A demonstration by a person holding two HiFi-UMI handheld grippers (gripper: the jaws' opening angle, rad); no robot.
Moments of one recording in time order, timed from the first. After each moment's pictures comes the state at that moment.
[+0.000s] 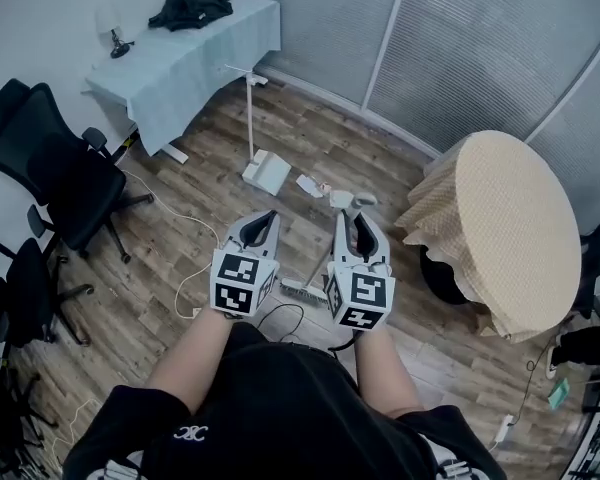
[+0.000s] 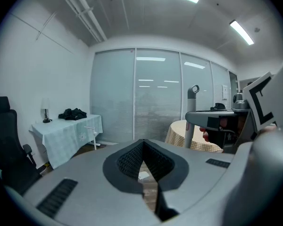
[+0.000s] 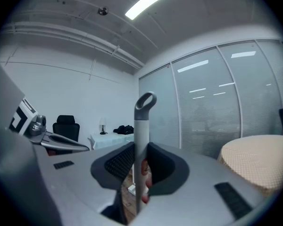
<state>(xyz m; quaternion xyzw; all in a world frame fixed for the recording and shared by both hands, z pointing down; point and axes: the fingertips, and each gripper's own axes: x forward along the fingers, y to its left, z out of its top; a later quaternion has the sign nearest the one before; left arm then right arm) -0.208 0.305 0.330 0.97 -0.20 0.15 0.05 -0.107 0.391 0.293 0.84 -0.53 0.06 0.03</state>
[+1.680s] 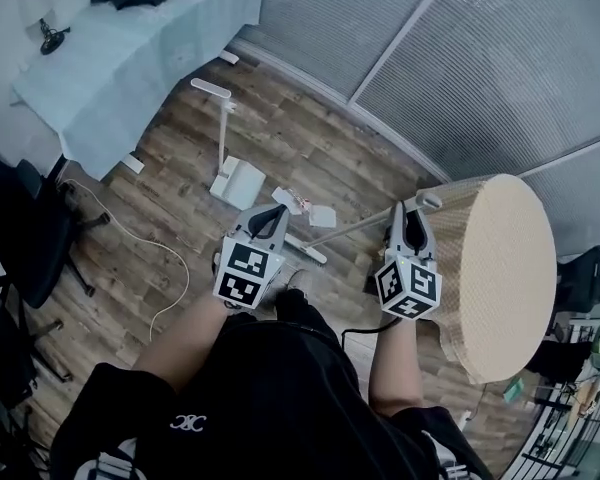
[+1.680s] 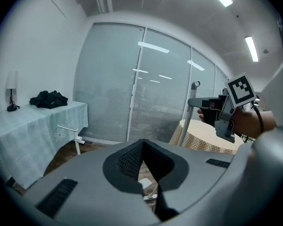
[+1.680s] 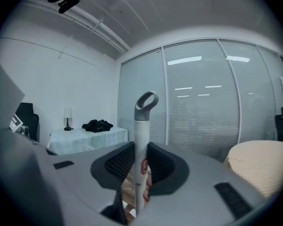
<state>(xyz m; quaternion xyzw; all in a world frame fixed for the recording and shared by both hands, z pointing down) 0.002 -0.018 0.414 0.97 -0.09 0.18 0.10 0.167 0.113 0.325 0.90 -0.43 0.07 0.06</state>
